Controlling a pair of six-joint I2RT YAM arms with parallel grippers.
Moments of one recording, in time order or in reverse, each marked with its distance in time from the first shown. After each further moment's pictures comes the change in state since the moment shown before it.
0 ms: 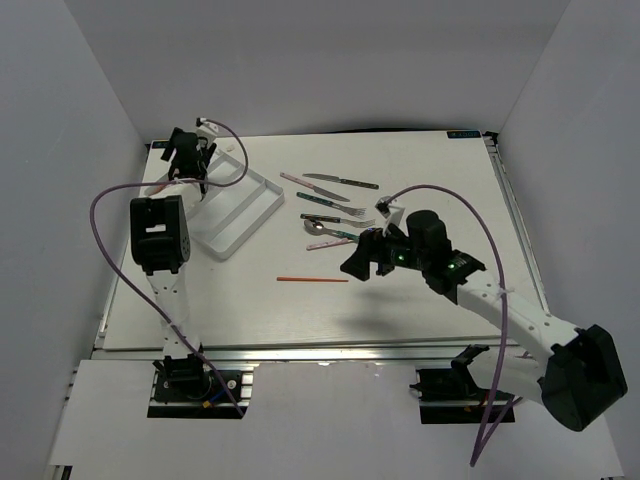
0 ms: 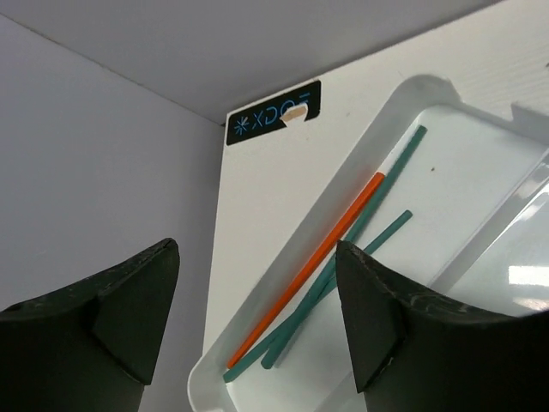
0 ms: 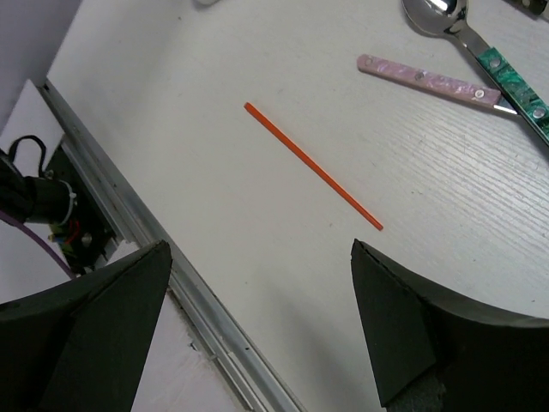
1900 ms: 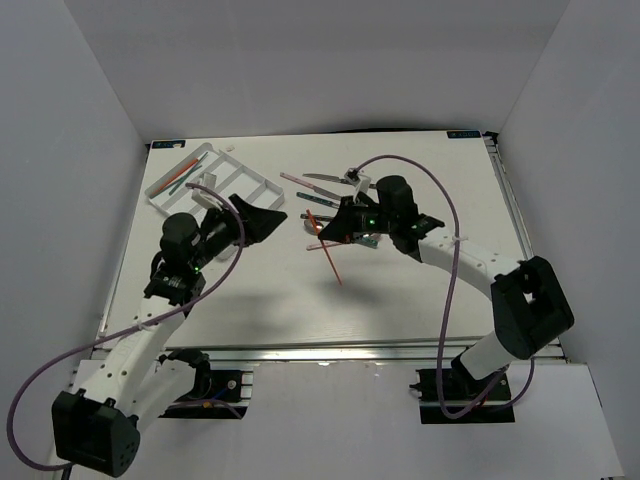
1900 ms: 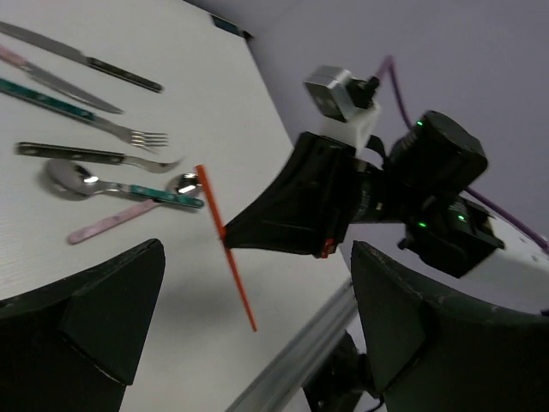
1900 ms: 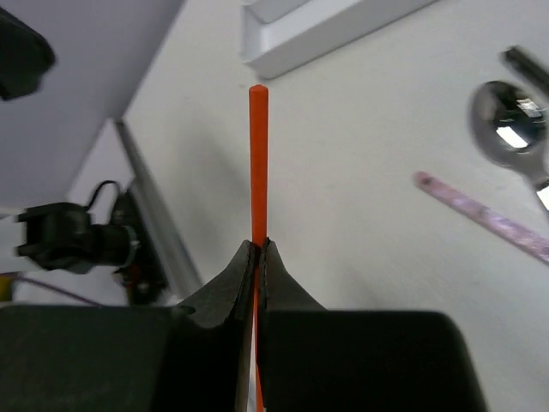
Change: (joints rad) left arm -0.299 -1.414 -0.953 -0.260 0.747 -1.475; right arm -0.020 0.457 0.319 0.157 -0.163 0.065
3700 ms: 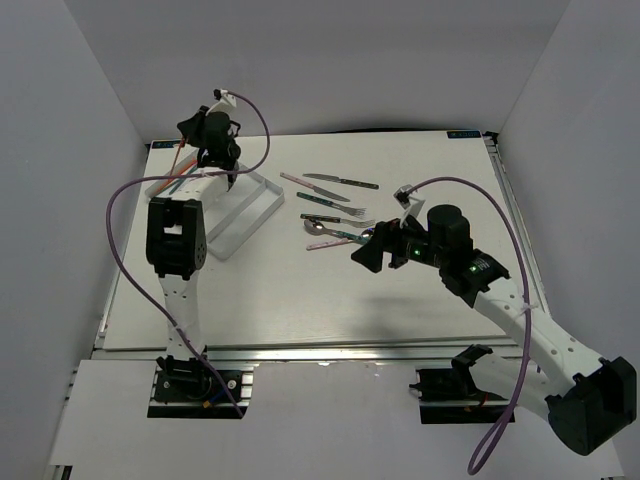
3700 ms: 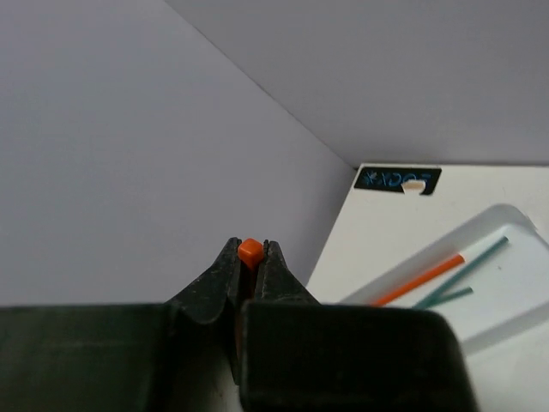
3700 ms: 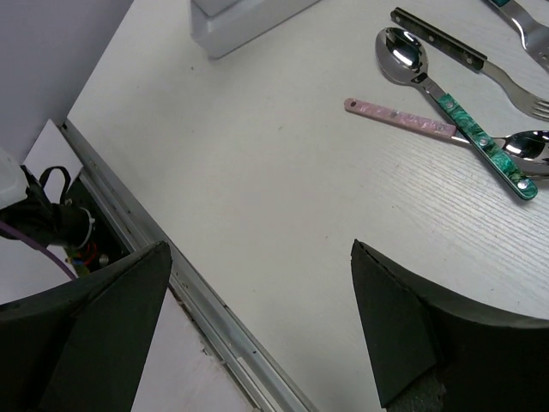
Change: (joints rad) left arm 0.090 1.342 1.051 0.371 -1.278 1.591; right arm -0.035 -0.566 -0.252 -0.265 0.185 -0.066
